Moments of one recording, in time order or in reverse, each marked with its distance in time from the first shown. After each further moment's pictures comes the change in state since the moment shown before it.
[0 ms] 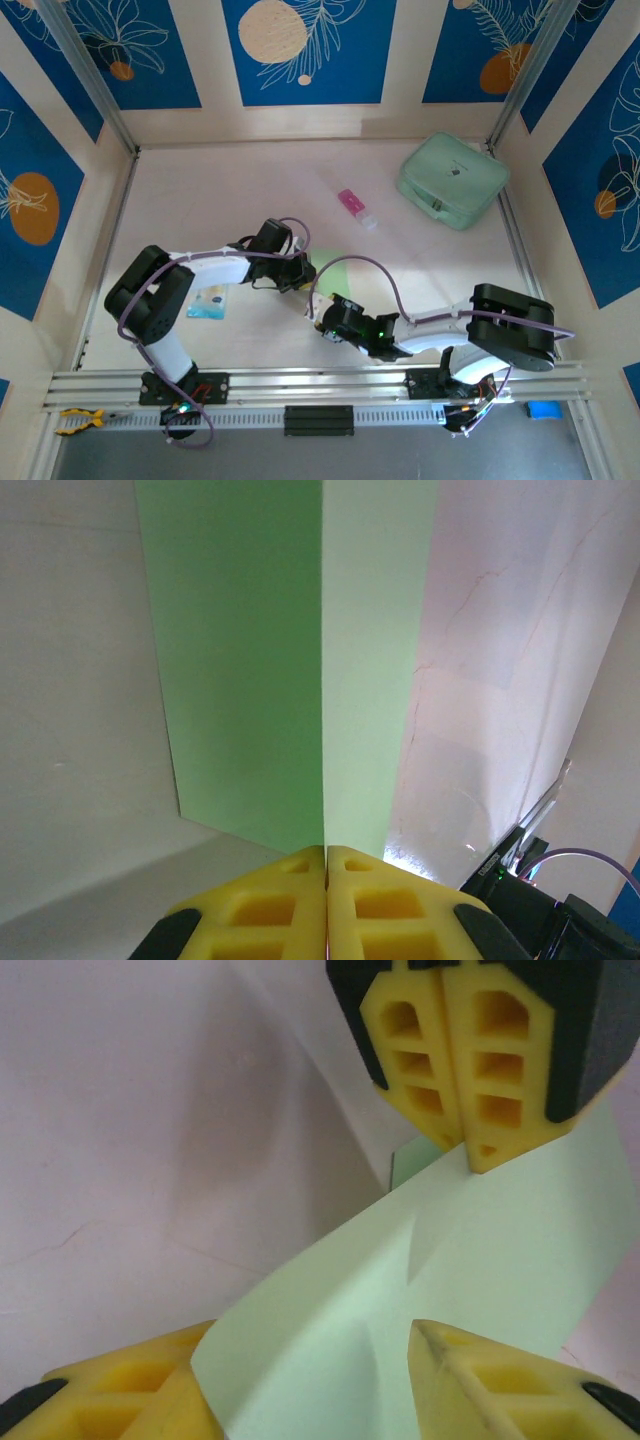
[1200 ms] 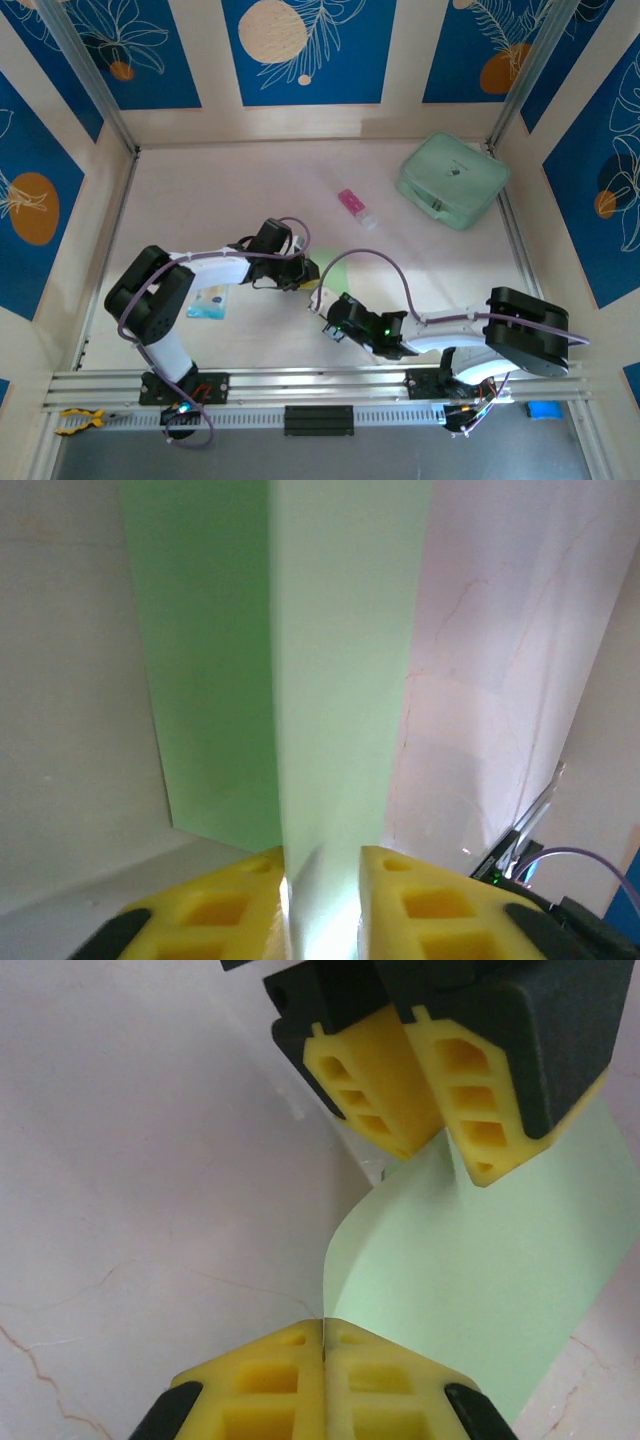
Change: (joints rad) left arm 0.000 -0.001 -0.006 0.023 -0.002 -0.007; right arm -0.031 -0.085 -0.002 -0.041 -0.068 0.119
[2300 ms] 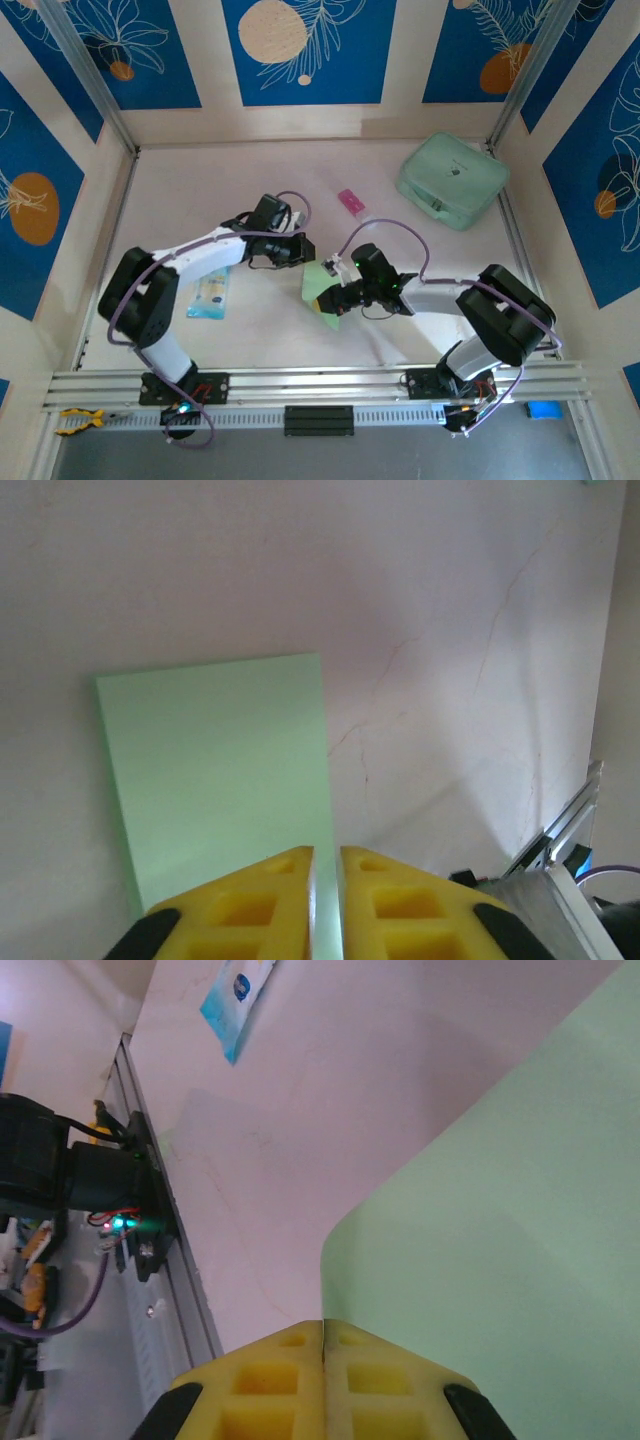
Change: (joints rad) left arm 0.041 -0.003 0.232 -0.281 -0.060 0.241; right arm -0.494 0.158 0.082 0.094 -1.118 0.478
